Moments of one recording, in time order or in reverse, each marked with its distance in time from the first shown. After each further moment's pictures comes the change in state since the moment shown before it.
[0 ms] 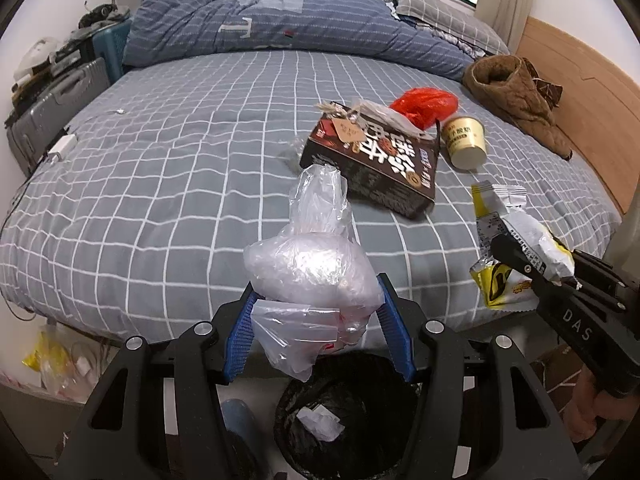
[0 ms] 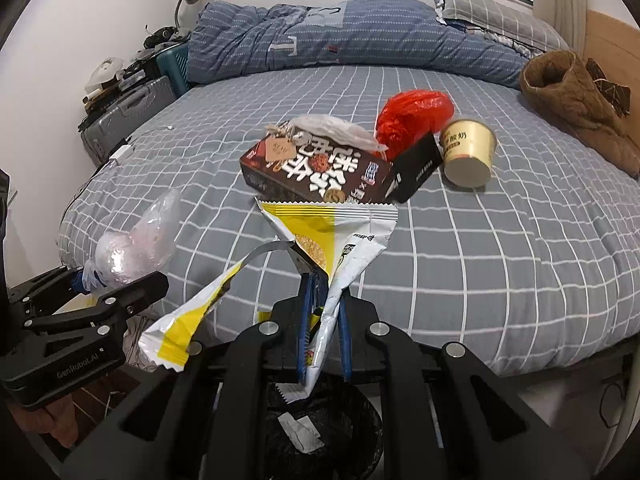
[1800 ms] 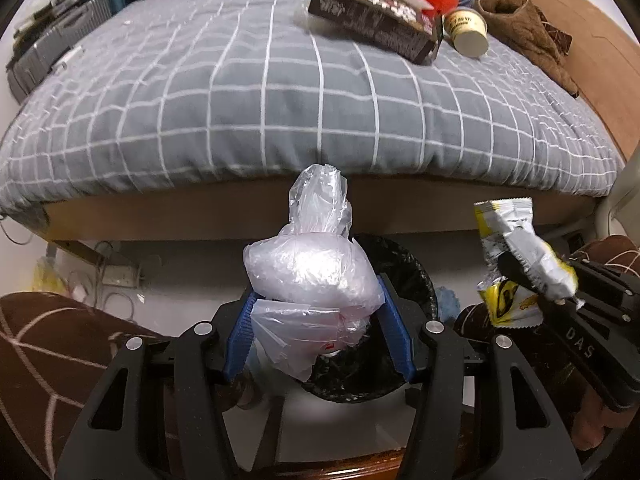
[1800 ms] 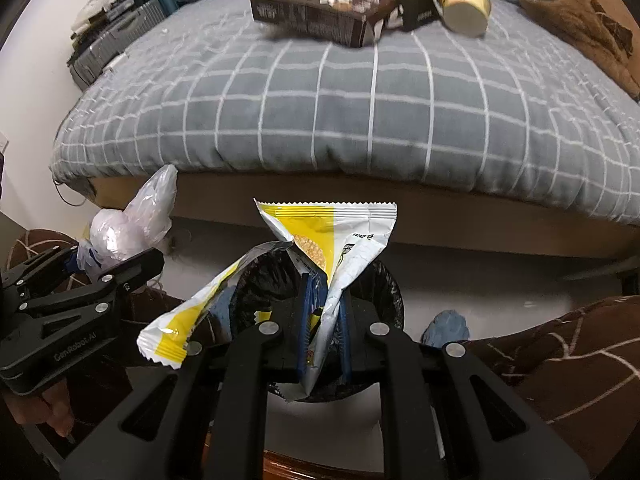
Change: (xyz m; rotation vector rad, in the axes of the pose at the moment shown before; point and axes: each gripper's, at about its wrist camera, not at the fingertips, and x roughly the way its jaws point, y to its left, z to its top) left arm 0.012 0.004 -0.128 -0.023 0.240 0.005; right arm 0.007 0.018 -0.136 0.028 0.305 -0.013
